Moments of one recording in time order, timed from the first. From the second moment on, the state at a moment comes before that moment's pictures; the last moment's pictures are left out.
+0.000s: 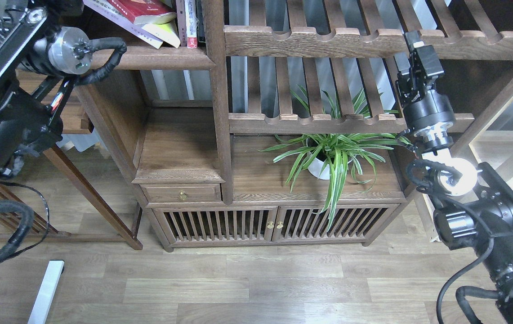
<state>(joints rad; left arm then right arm) -1.07 0.21 -1.03 -1.05 0.67 0.25 -0.27 0.52 -0.27 1.23 0.88 0.36 0.58 0.04</state>
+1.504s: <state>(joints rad) -0.90 0.00 -0.79 -0.96 0.34 -0.46 -0.33 0.56 -0.27 1.21 0.88 0.31 0.58 0.04</state>
